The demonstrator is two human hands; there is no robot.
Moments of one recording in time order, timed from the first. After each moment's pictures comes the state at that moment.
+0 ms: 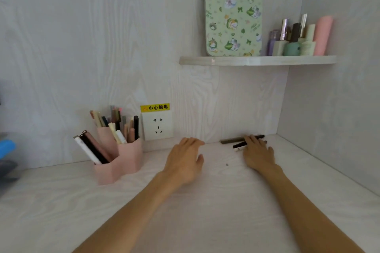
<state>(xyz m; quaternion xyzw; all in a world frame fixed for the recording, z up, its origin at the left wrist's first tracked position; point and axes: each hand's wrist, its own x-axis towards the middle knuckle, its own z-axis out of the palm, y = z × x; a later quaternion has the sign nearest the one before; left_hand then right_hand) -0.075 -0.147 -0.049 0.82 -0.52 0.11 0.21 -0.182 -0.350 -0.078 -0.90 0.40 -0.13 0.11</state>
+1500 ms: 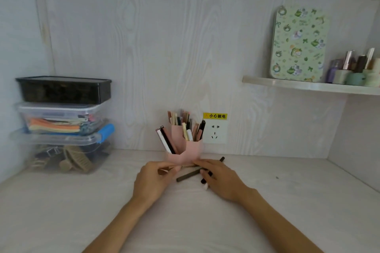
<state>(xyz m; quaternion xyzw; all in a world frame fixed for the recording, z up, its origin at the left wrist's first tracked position) -0.045 0.061 -0.069 0.82 -0.28 0.09 0.49 -0.110 -0.143 -0.071 -0.98 0.00 -0.15 0.16</state>
